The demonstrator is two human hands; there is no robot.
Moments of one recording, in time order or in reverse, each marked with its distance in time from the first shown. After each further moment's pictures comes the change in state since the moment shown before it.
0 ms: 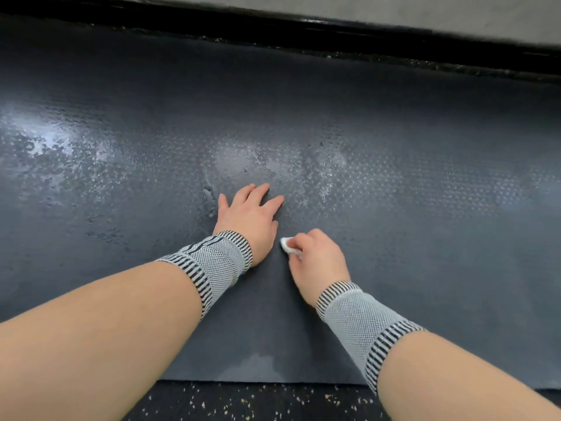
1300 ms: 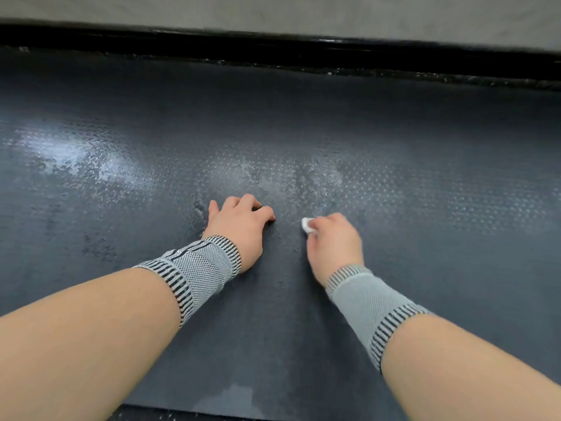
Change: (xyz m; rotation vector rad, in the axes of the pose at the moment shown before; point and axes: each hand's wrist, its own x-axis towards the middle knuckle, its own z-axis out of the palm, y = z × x) left_hand 0.016 0.010 -0.020 0.063 0.008 -0.061; right_hand 0.058 0.037 -0.030 -0.030 0.042 0.080
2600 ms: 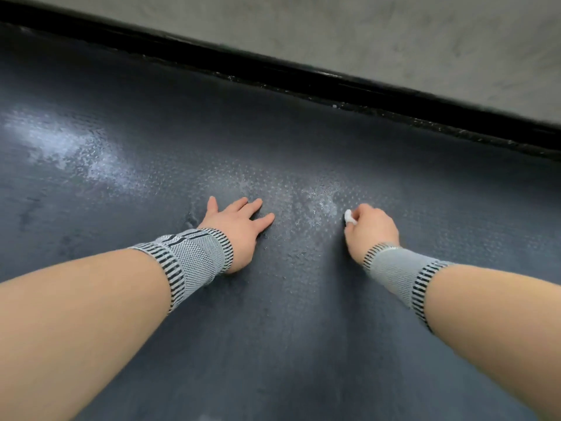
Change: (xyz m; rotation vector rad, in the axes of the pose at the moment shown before) left_hand 0.032 -0.010 -0.014 0.166 -0.194 0.054; right_hand 0.077 0.034 -0.057 -0.247 -0.003 0.127
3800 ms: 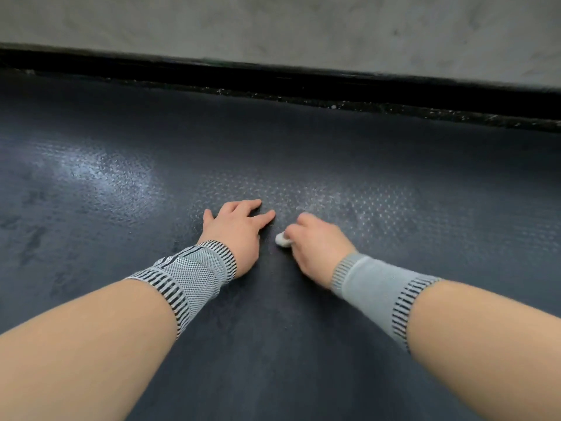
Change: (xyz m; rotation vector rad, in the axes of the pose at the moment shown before) left_hand 0.037 0.013 -0.022 -0.191 0.142 -0.163; right_hand 0.017 -0.037 0.017 0.033 -0.101 -0.711
